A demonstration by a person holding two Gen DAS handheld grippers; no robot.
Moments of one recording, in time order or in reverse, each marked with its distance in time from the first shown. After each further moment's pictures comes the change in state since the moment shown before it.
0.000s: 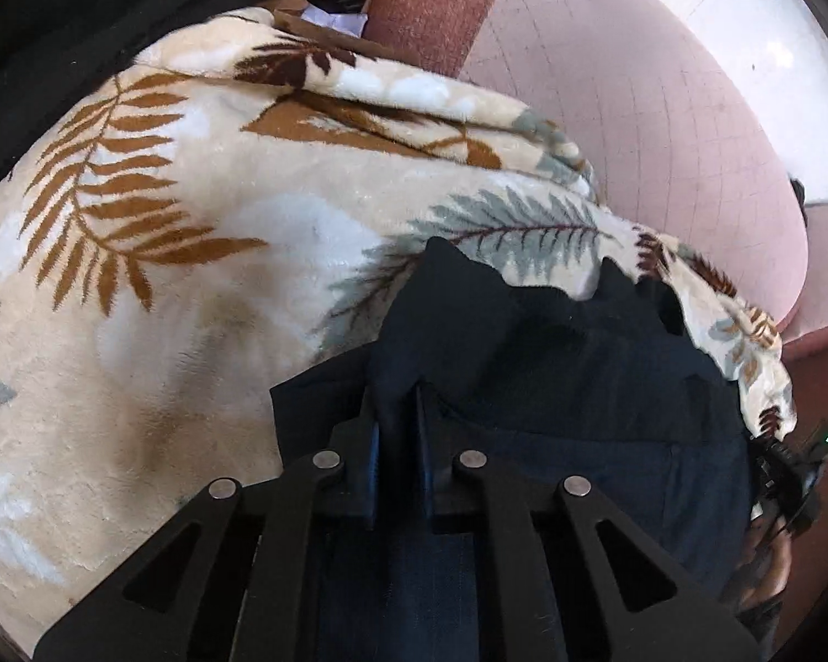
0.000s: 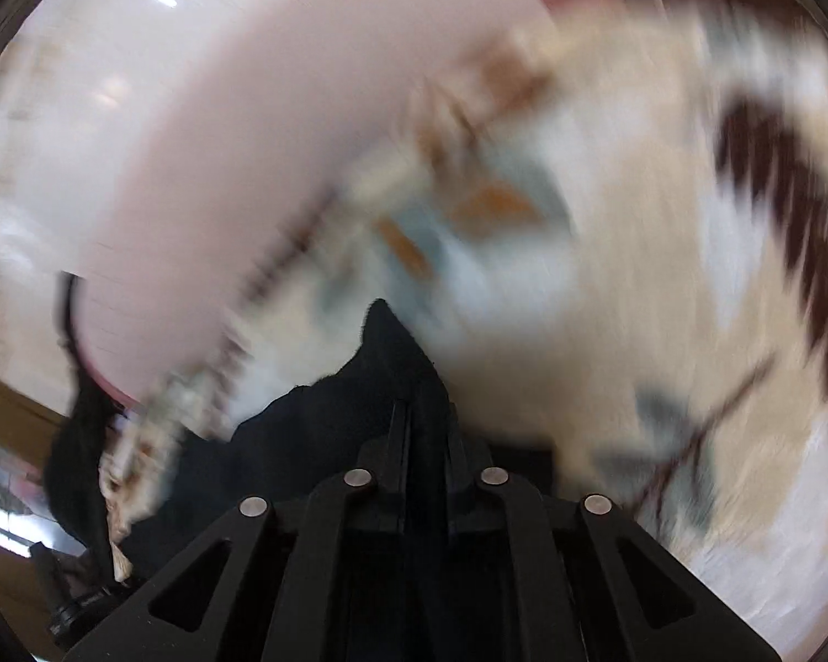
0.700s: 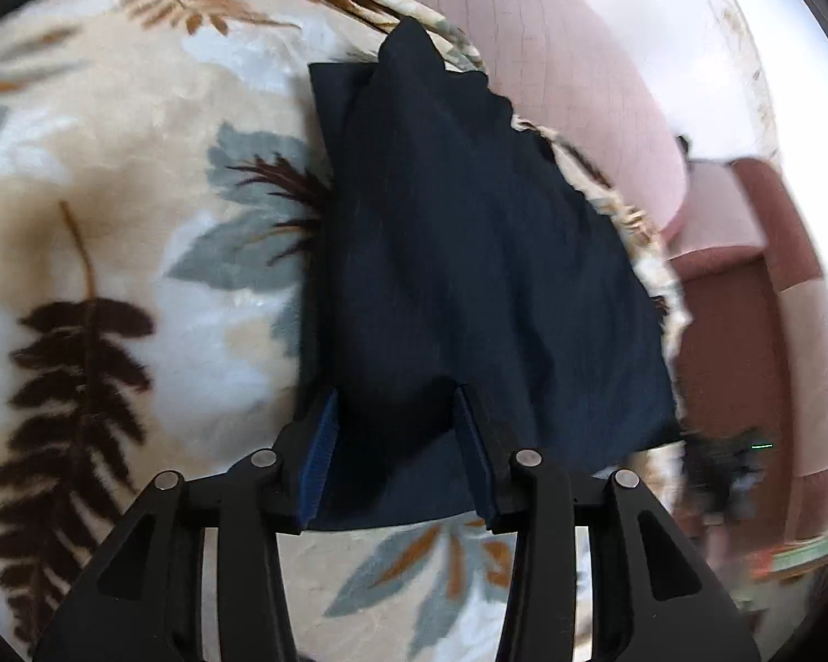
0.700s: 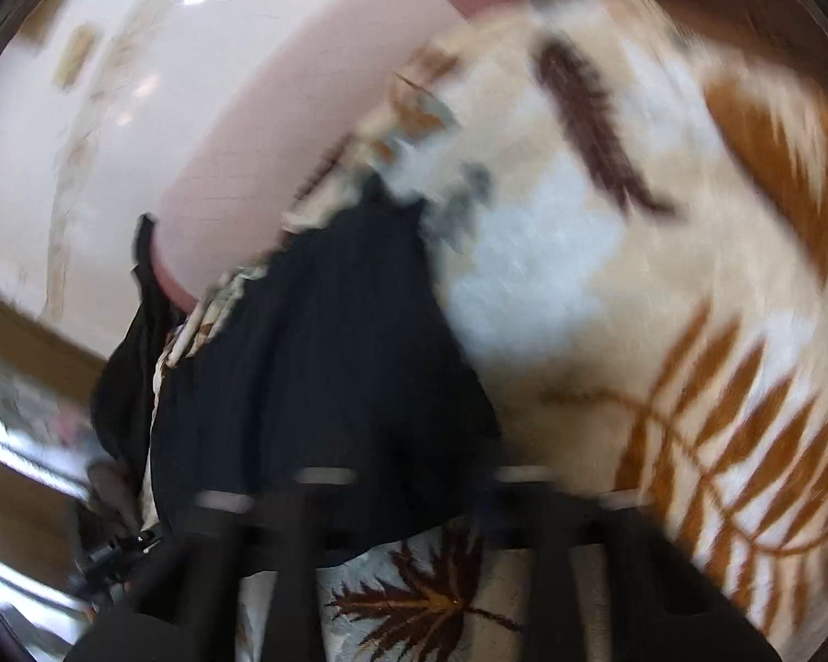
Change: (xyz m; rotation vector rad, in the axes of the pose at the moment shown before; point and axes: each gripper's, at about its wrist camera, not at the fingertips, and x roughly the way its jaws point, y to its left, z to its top) left arm -0.068 0.034 -0.145 0.014 0.091 -0.249; right arm -0.165 -0.058 -0.122 -0.112 -0.087 0.151
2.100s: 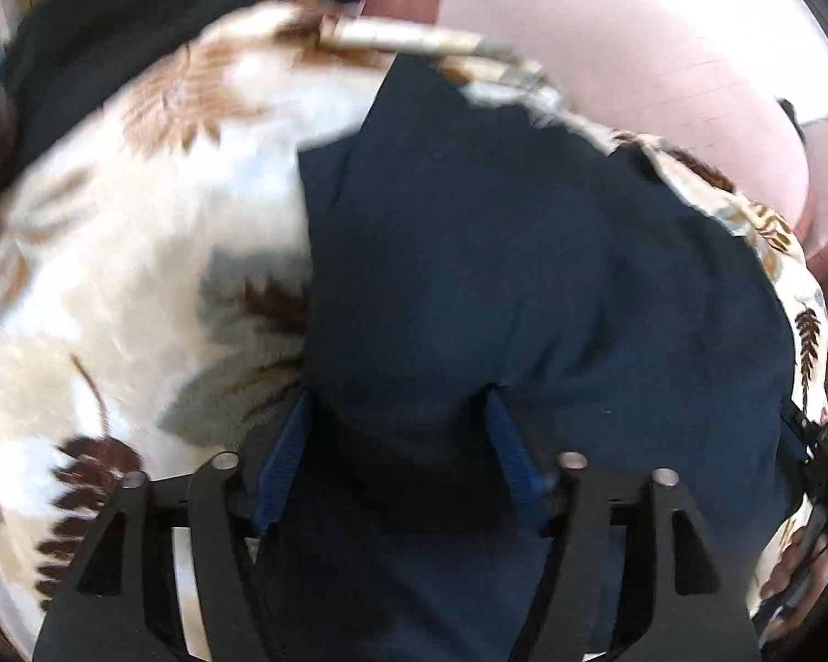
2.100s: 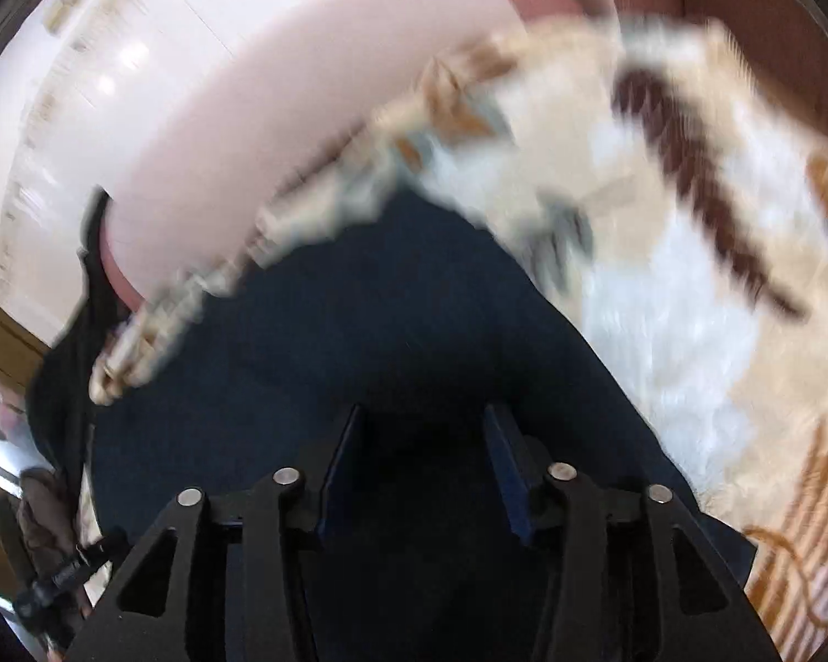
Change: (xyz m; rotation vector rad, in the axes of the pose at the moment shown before) left arm 0.041 -0.050 0.041 0.055 -0.125 0.409; right arm 0.111 0.030 0.011 -0.101 0.050 -0.196
